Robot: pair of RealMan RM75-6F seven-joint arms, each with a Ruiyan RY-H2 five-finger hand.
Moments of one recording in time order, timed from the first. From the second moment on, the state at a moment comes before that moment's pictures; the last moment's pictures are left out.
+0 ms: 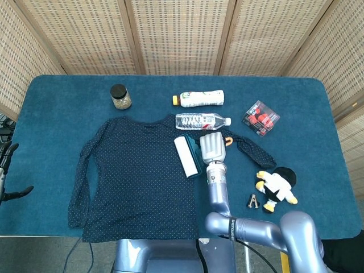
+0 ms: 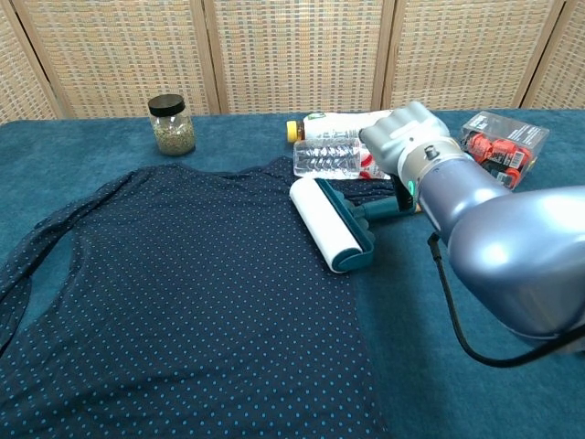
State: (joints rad) left arm -0.15 -1.02 -0.09 -1.65 1.36 1.38 -0.06; right arm 1.01 -1.93 0.36 -1.23 -0.58 1.28 -1.34
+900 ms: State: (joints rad) left arm -0.07 -1.03 -0.01 -1.67 1.55 1.52 -0.05; right arm 0.42 -1.21 -0.03 -1.64 -1.39 1.54 -0.26
